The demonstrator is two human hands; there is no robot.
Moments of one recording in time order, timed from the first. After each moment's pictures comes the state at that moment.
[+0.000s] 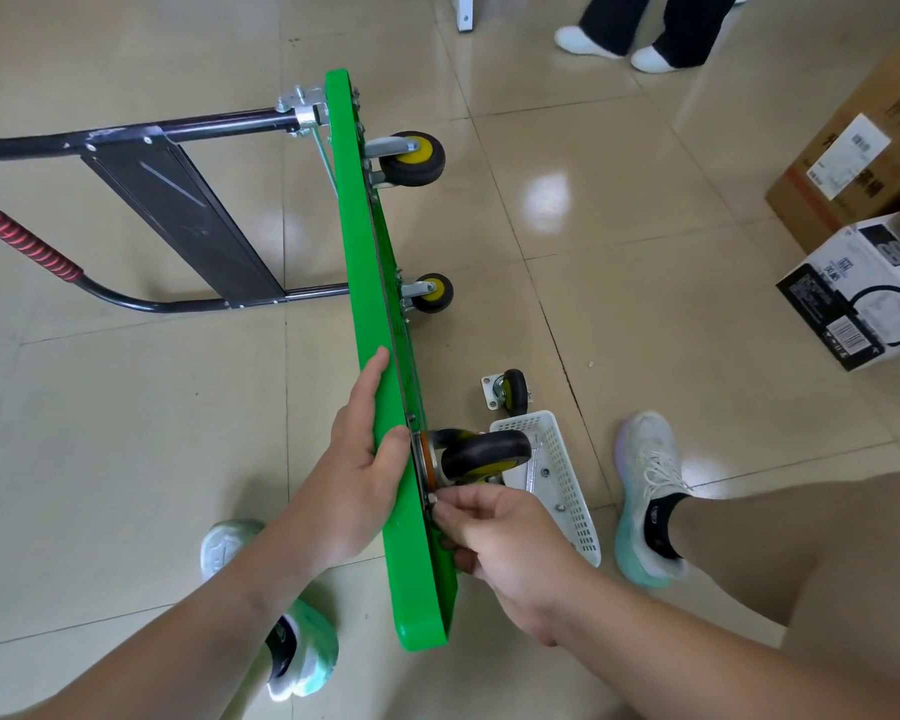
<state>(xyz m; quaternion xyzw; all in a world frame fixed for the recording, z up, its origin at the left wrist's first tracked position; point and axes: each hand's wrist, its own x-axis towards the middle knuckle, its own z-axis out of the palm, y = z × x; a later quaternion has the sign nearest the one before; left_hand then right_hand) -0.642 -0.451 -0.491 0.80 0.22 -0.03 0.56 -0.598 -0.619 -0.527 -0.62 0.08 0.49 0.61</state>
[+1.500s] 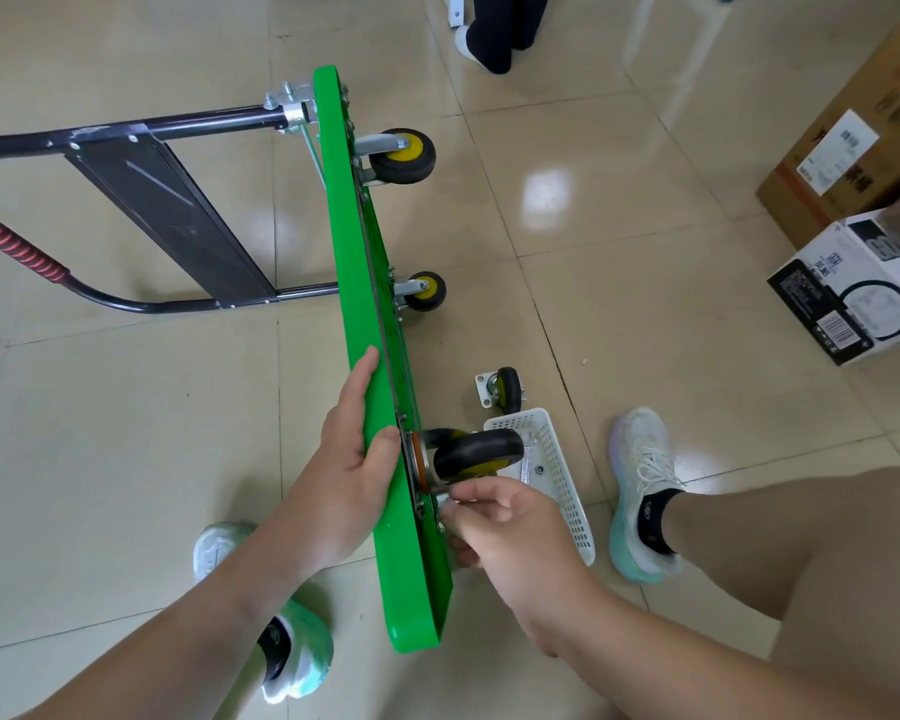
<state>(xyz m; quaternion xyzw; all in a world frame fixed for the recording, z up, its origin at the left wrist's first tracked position) -0.642 -0.450 -0.493 0.80 0.21 -0.03 0.56 -0.601 -0.629 -0.508 -0.68 0.11 0.39 0.61</state>
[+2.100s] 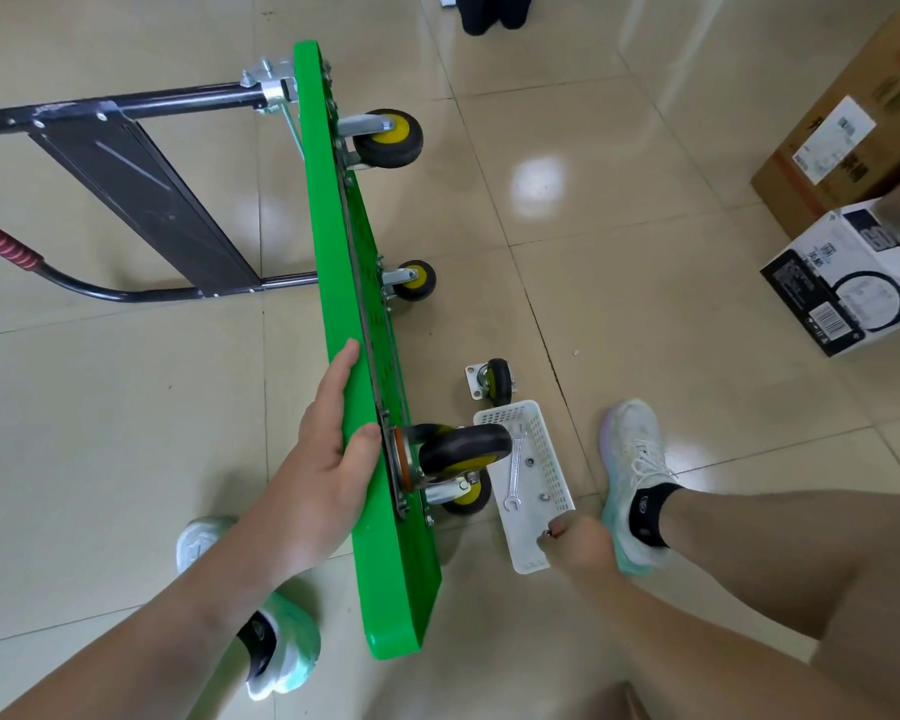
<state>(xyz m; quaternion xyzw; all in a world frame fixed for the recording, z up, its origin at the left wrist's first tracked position) -0.642 -0.449 -0.496 0.80 0.22 -0.02 0.57 -0.550 -0.726 -0.699 -0.91 0.06 0.36 0.21</state>
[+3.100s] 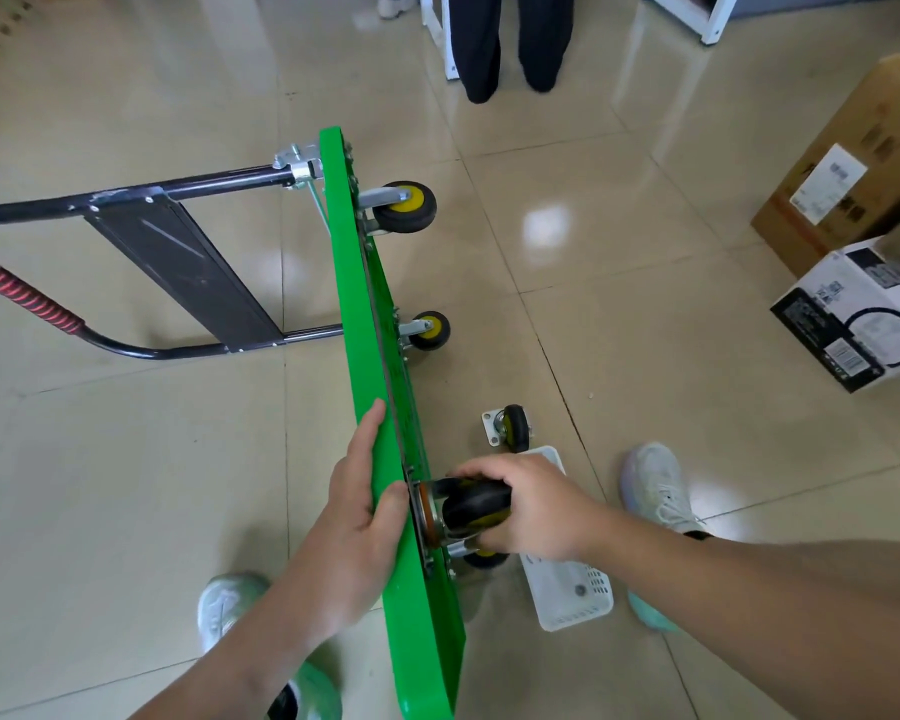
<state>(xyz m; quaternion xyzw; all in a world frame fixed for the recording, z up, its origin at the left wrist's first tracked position) -0.640 -0.453 -0.490 0.80 0.22 -0.03 0.55 -0.499 -0.628 -0.543 -0.79 -0.38 0.31 0.38</state>
